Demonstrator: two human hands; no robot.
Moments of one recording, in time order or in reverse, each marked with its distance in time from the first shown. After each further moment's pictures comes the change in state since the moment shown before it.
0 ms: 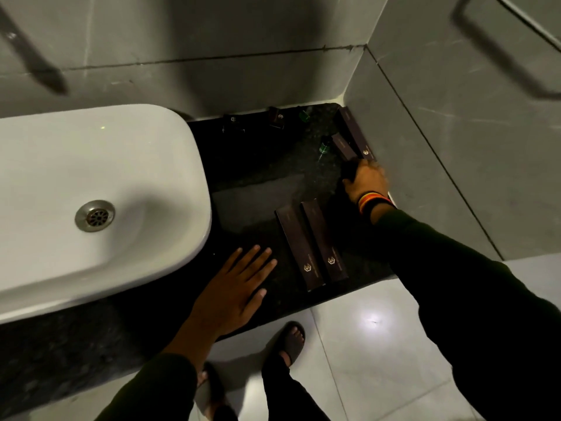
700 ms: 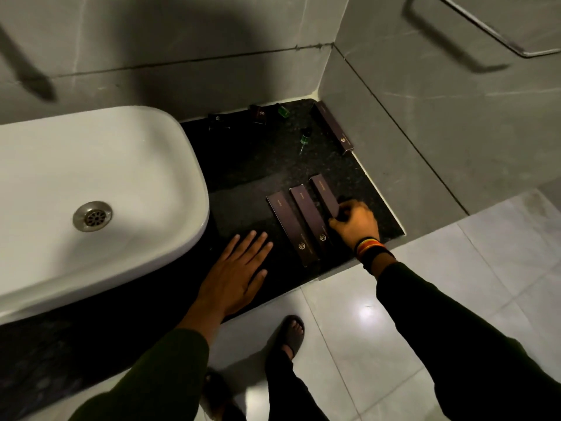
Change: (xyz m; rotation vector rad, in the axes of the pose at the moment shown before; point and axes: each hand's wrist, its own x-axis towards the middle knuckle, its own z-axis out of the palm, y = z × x) left_hand 0.004 0.006 -0.014 0.063 -0.117 -0.034; right_hand -0.141 0.043 0.032 0.302 -0.031 0.109
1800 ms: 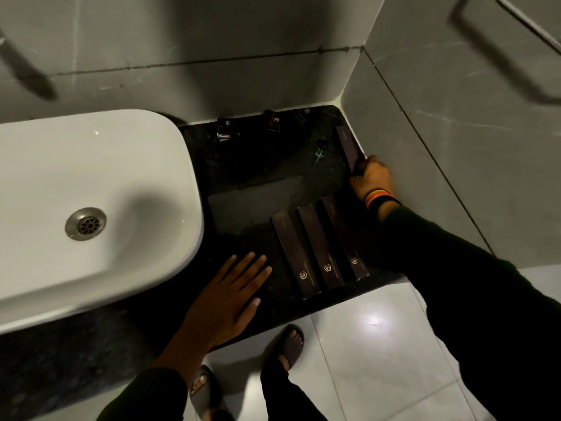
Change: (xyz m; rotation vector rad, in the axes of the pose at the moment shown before) left_hand -0.002 -0.006 0.013 -0.018 0.101 0.037; right_hand 0.168 -0.048 -0.029 -0.048 0.042 -0.033
